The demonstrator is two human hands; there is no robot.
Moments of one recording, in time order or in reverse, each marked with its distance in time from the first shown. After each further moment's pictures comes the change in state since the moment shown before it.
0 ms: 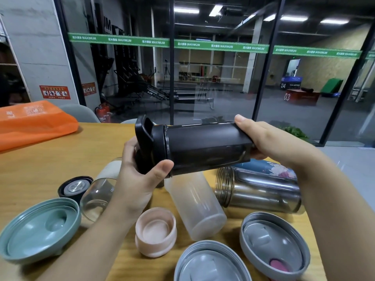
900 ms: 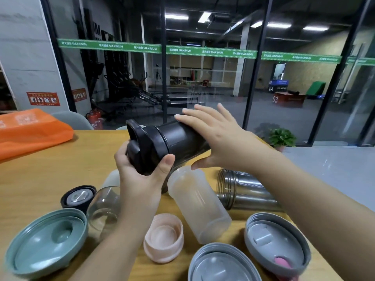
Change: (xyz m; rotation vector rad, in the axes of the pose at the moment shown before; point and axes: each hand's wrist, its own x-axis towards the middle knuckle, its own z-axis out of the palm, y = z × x) left_hand -0.004 0.017 0.014 0.116 0.264 0.077; right_hand 0.026 -0.043 0.043 -0.815 0.210 -0.618
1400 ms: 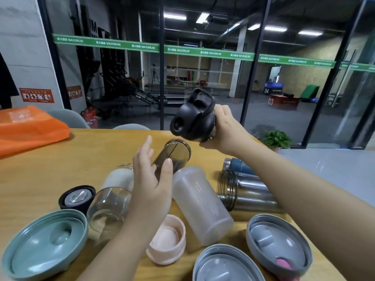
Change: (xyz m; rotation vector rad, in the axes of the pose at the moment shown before) left_hand 0.000 -0.012 -0.002 0.213 -0.215 0.028; right_hand 0.029 0.043 0.042 0.325 0.104 0.401
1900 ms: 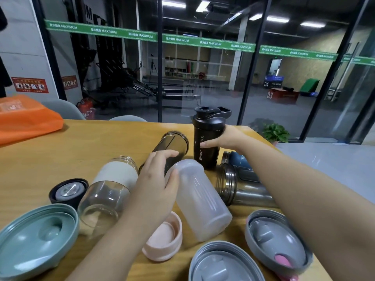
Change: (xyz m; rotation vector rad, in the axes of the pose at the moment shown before) left_hand 0.000 -0.012 0.001 0.366 -0.198 0.064; right_hand 0.009 0.053 0.036 0.373 -0.307 0.492
